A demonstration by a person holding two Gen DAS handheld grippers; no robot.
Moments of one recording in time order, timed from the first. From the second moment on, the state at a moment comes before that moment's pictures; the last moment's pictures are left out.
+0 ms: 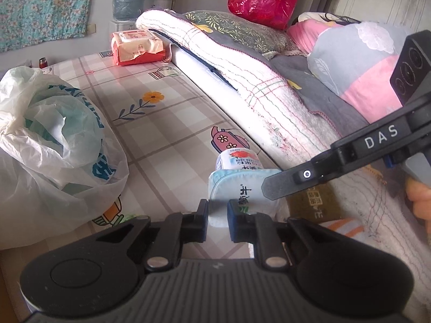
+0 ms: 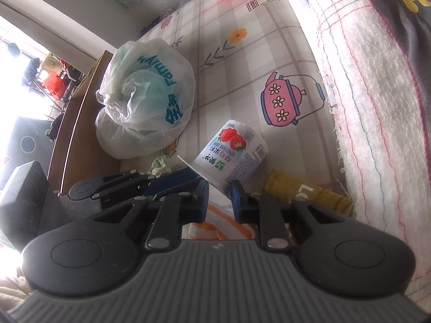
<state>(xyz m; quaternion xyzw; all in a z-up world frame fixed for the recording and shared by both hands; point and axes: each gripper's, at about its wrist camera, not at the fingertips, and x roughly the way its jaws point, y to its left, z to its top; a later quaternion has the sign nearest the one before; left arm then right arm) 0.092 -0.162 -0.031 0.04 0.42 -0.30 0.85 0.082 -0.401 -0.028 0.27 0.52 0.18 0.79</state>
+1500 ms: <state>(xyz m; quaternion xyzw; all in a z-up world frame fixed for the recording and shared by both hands) 0.134 -0.154 0.017 -0.09 0.42 -0.28 0.86 0.110 -0.427 -0.018 0.40 0.47 0.16 0.77</state>
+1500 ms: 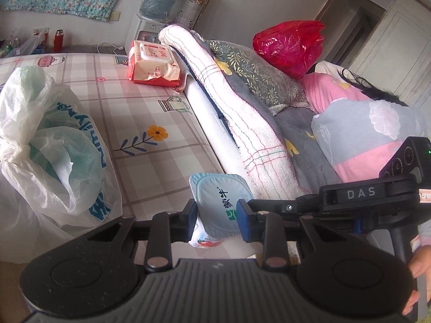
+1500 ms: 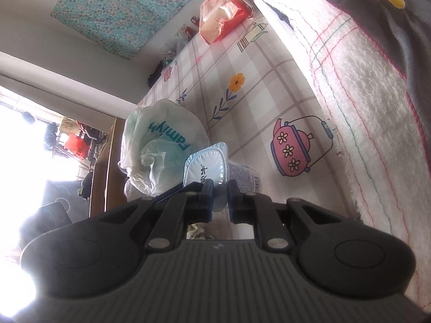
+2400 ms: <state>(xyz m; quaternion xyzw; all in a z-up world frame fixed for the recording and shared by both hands) 0.037 0.110 0.097 -0.21 0.34 -0.02 0.92 0.158 -0.121 0.094 0.22 0.50 0.43 0.72</state>
